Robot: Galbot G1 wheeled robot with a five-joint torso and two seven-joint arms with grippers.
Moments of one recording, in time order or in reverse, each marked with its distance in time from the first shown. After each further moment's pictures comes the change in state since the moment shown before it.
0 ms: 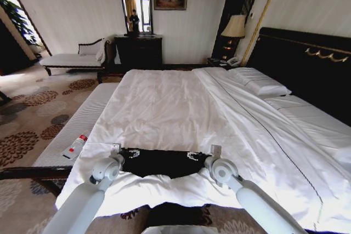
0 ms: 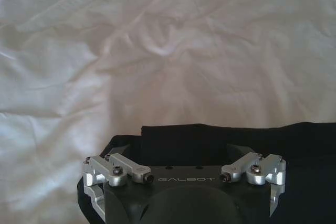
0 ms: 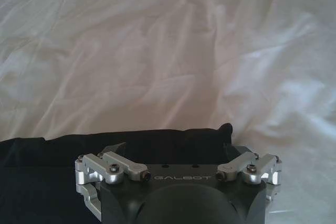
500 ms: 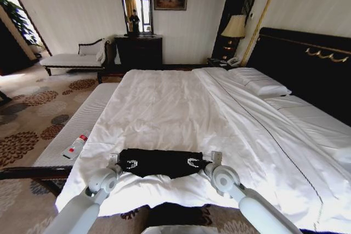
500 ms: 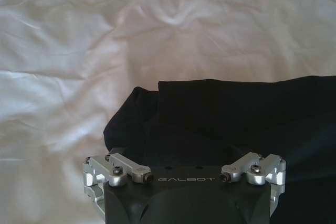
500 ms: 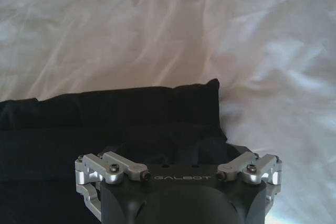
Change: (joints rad) left arm 0.172 0.061 -0.062 -0.103 -0.001 -0.003 -0.024; right arm -0.149 -0.007 0.017 0.088 -0.027 0.006 0.078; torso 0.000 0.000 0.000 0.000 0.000
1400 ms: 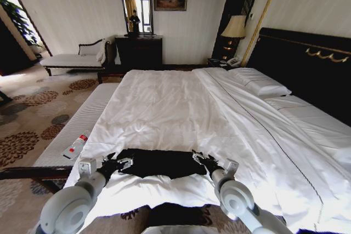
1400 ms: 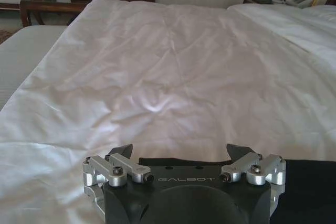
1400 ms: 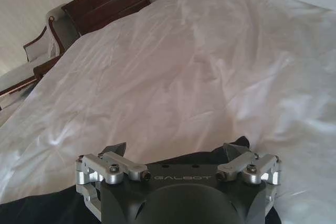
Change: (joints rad) left arm 0.200 -0.062 -0.252 -0.366 -0.018 -0.011 0.042; right arm -0.171 0.078 0.082 0.126 -0.225 0.320 -0.186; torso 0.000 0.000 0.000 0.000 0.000
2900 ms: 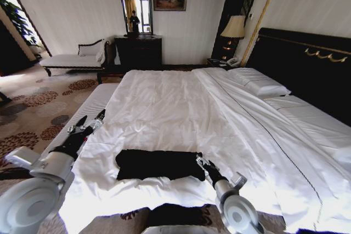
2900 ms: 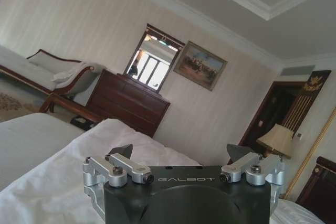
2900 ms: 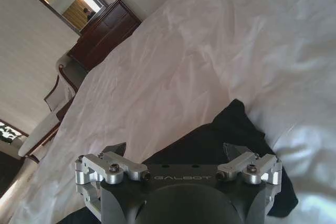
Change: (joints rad) left arm 0.001 -0.163 -0.462 -0.147 -0.441 -0.280 0.082; right arm -0.302 0.122 0.107 0.017 0.037 0.251 -0.257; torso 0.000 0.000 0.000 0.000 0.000
